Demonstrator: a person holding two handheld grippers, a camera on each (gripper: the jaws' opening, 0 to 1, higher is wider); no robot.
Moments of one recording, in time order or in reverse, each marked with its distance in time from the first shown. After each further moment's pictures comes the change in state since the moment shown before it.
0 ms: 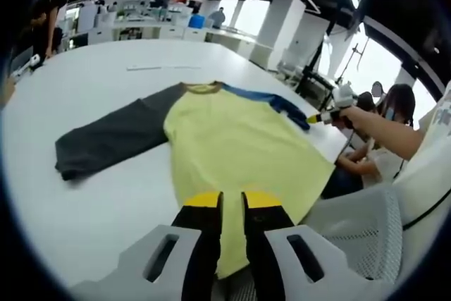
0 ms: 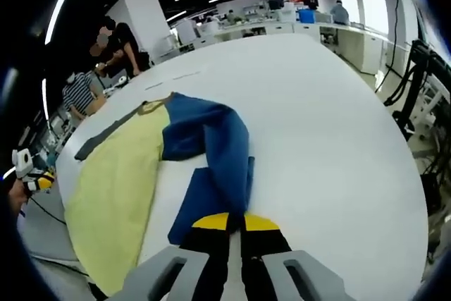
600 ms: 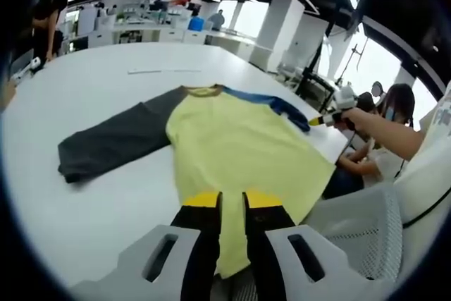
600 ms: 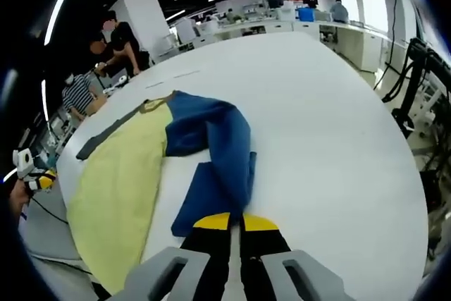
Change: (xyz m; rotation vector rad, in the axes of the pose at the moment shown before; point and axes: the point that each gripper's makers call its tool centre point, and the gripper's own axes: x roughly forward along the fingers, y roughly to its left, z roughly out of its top) left arm -0.006 -0.001 0.003 0.010 -0.013 0.009; right arm -0.004 0.003 -0.006 0.043 -0.001 -0.006
